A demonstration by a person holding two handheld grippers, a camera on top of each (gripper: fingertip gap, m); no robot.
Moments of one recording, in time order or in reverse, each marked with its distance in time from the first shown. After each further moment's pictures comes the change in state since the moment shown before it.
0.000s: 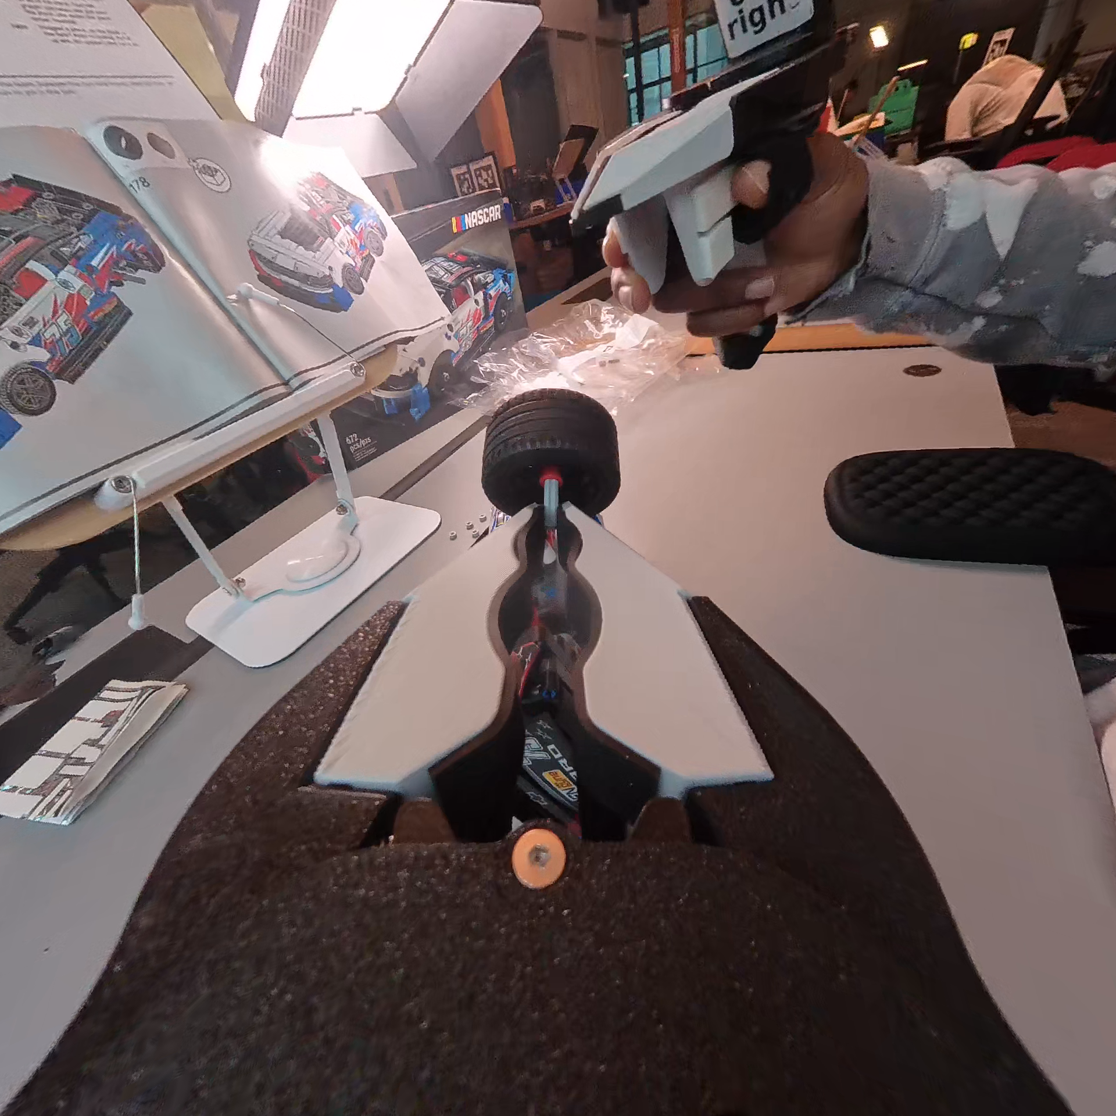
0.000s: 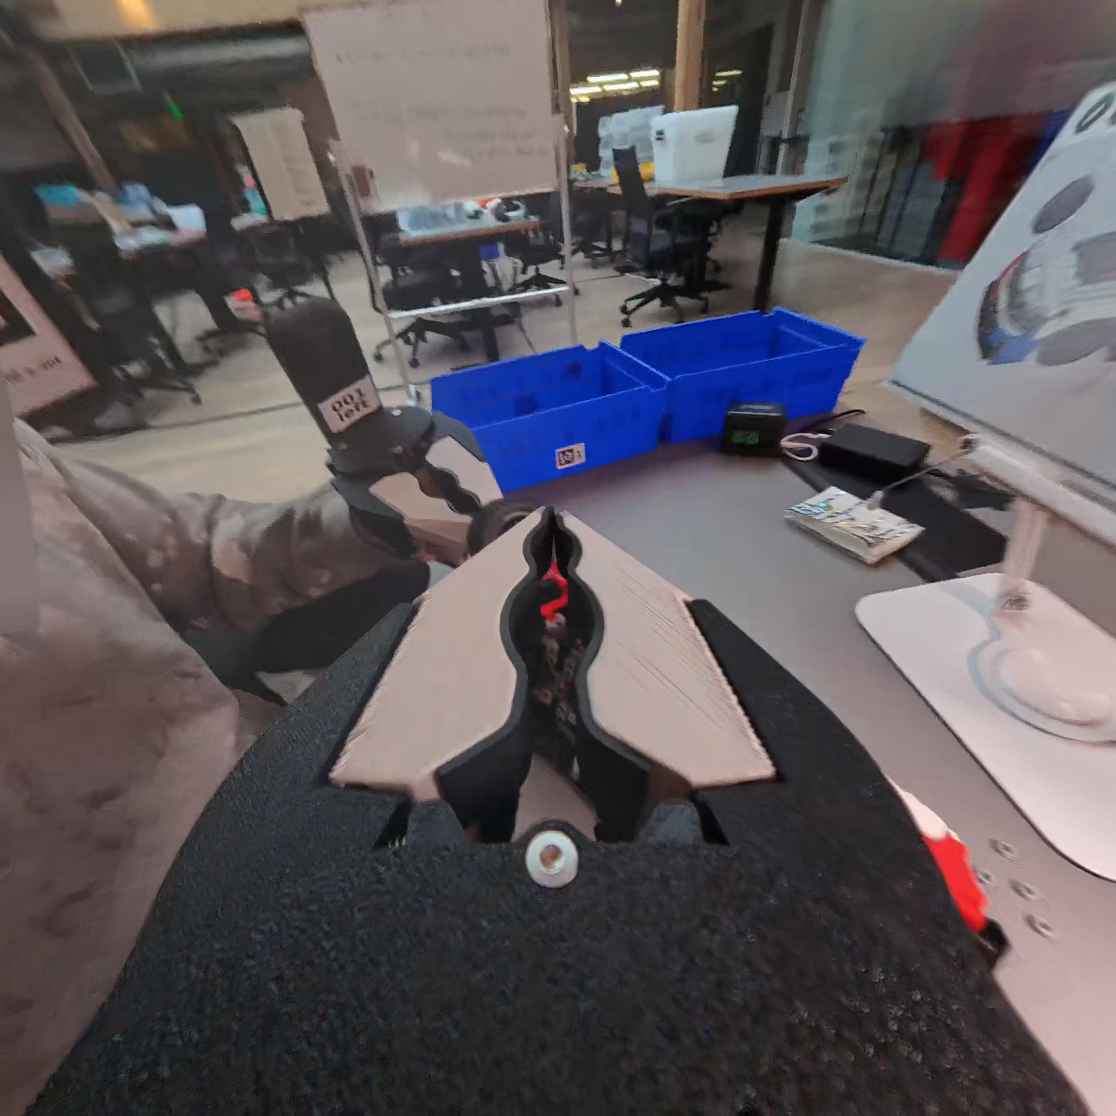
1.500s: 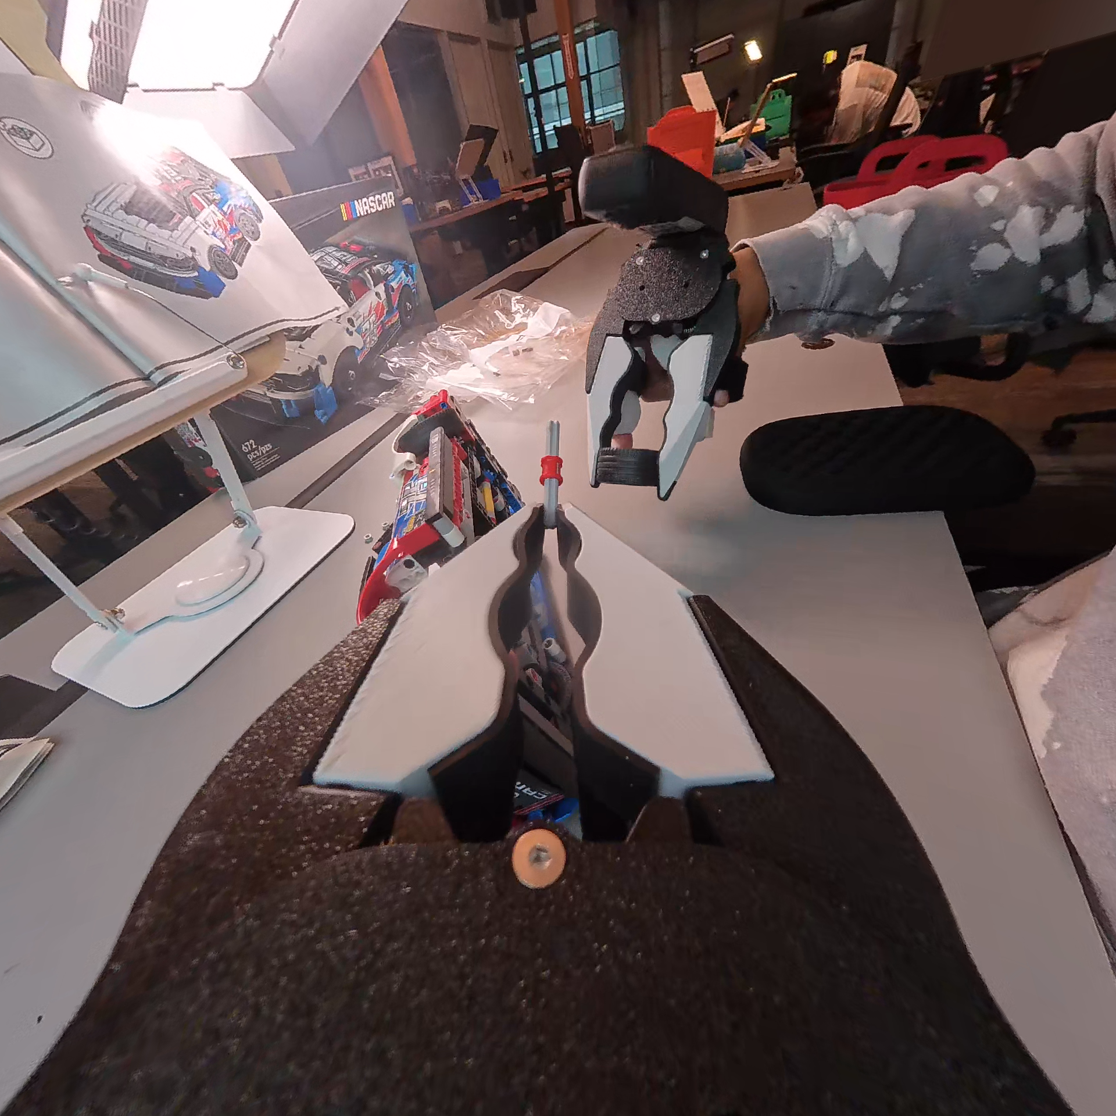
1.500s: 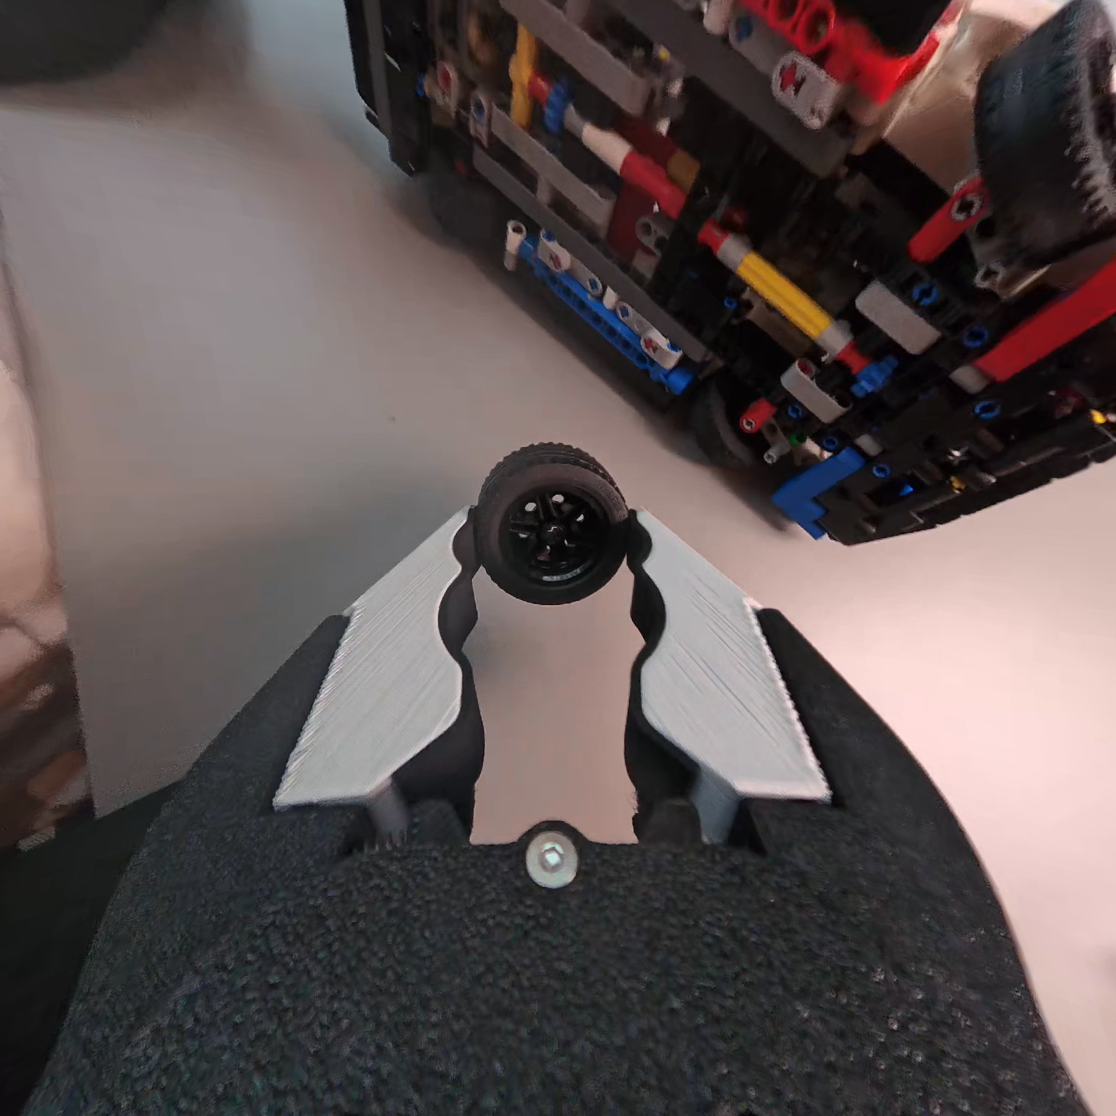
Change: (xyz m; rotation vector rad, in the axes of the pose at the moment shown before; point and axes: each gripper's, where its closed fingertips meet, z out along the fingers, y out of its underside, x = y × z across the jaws) left arm 0.036 0.019 0.006 0.009 0.159 0.016; right arm 0.022 0.210 -0.073 -0.729 0.102 -0.063
